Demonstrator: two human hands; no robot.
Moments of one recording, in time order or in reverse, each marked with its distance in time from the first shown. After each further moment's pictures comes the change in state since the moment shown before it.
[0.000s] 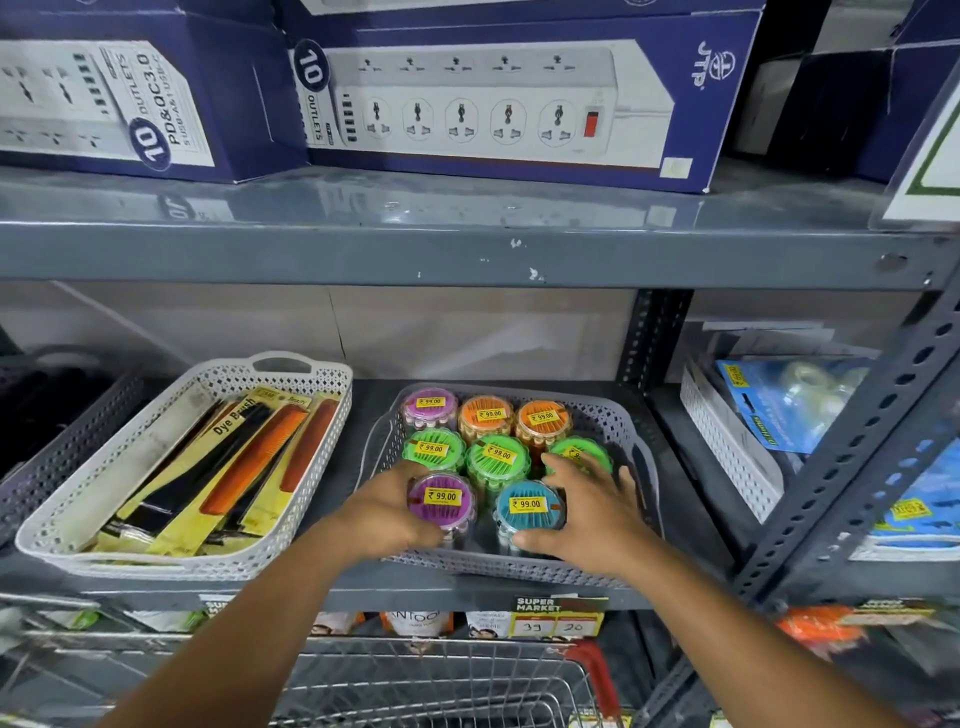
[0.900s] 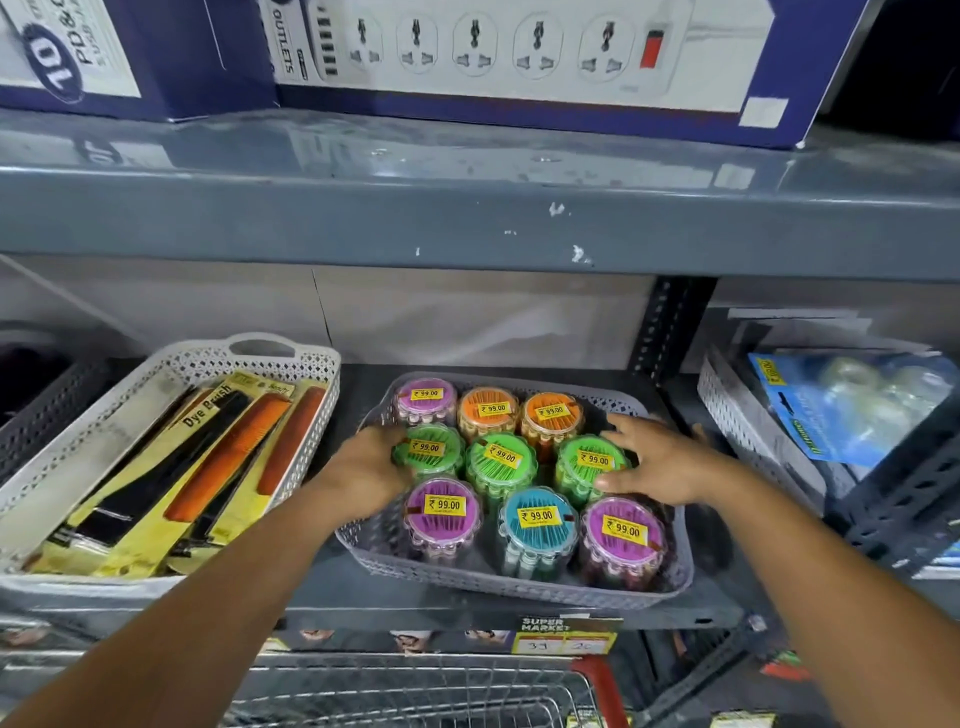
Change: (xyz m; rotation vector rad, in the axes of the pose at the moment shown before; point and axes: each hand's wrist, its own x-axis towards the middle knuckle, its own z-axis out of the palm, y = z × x) left_hand 0.048 0.004 -0.026 0.227 0.154 0.003; right_hand 0.068 0.060 -0.051 0.008 -0.289 0.183
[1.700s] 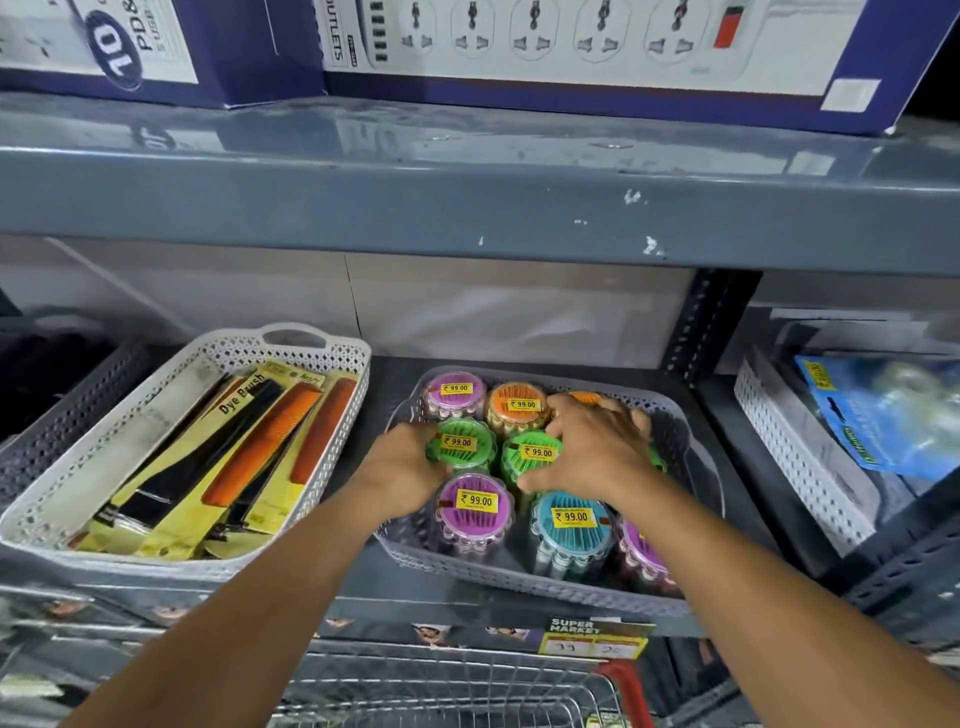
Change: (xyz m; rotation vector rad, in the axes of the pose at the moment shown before) left_hand -0.002 -0.002 0.006 -0.019 0.076 0.018; right_hand 0.022 -0.099 0.045 -0.231 0.264 -0.072
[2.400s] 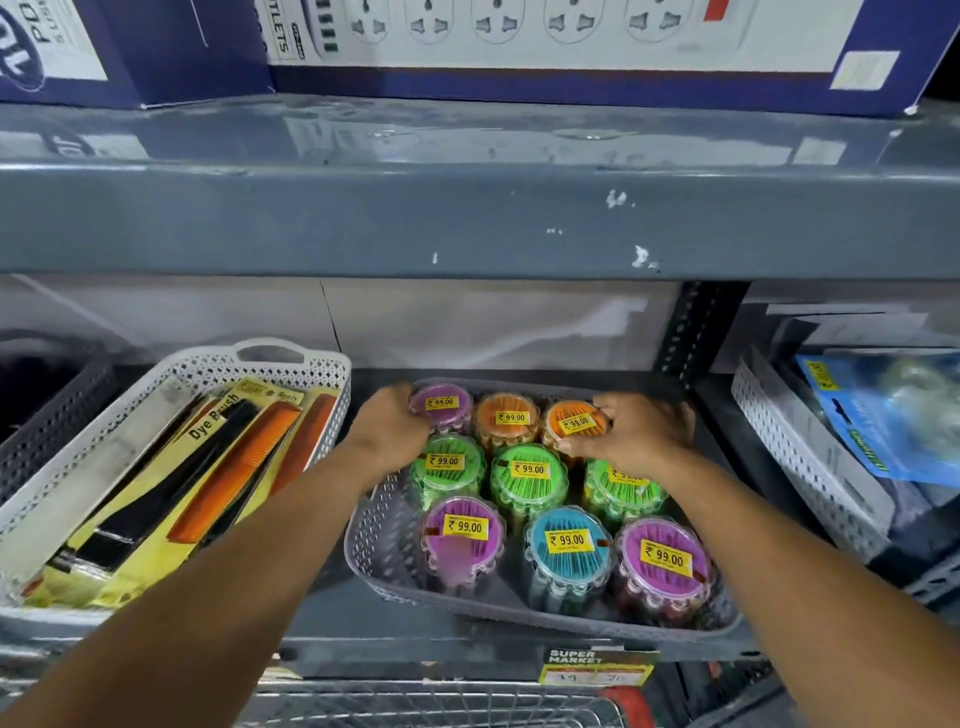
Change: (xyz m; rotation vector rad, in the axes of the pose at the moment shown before) left_hand 0.046 0.022 -0.018 -0.122 0.125 0.011; right_hand 0.043 0.066 0.004 0.215 0.073 0.201
